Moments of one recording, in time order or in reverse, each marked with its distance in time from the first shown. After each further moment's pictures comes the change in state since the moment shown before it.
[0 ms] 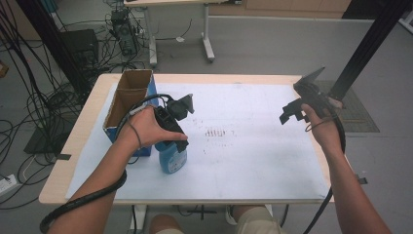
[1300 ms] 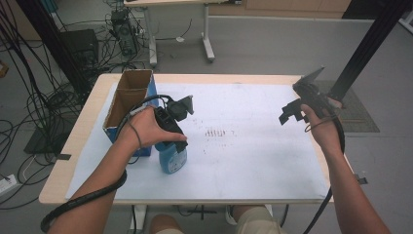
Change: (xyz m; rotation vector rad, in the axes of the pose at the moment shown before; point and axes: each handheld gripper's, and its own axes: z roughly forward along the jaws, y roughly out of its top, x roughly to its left) left arm 0.000 0.002 0.005 0.008 0.015 0.006; right arm 0.002 0.000 0.001 0.003 -0.001 0.001
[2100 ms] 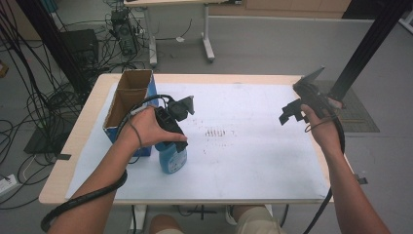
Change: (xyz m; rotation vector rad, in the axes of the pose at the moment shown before) left arm -0.003 0.001 0.000 0.004 0.016 0.013; right arm 0.000 0.000 0.000 0.003 -0.001 0.000
